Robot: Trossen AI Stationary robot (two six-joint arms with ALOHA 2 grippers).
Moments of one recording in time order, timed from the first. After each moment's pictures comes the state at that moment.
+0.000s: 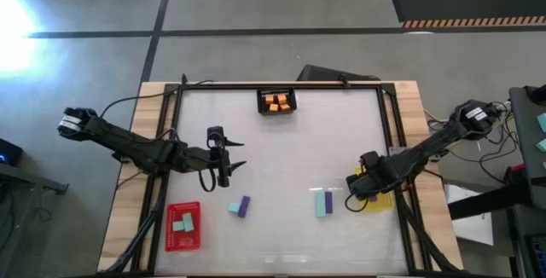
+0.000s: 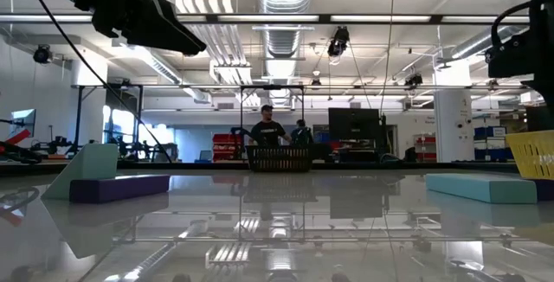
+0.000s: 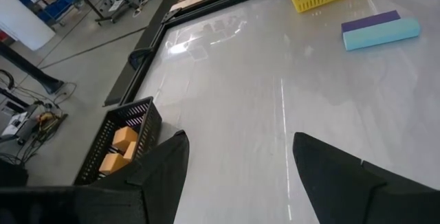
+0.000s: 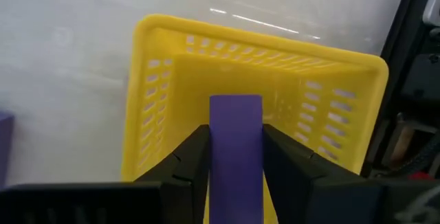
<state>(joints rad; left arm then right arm) -0.26 1.03 0.58 -0.01 -0.55 0.17 0.49 1.29 0.74 -1.14 0.07 1.81</state>
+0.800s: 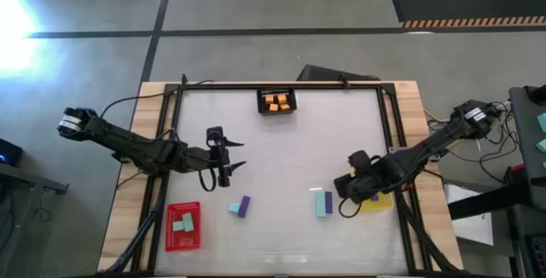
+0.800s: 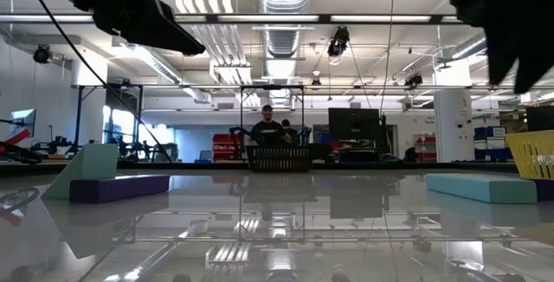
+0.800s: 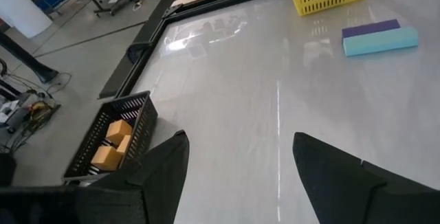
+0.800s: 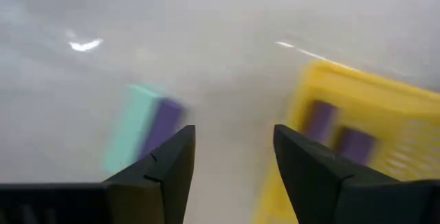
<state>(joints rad) -0.26 1.03 0.58 -0.01 -0.55 0.11 0.50 1.31 0.96 -1.07 0.24 1.68</state>
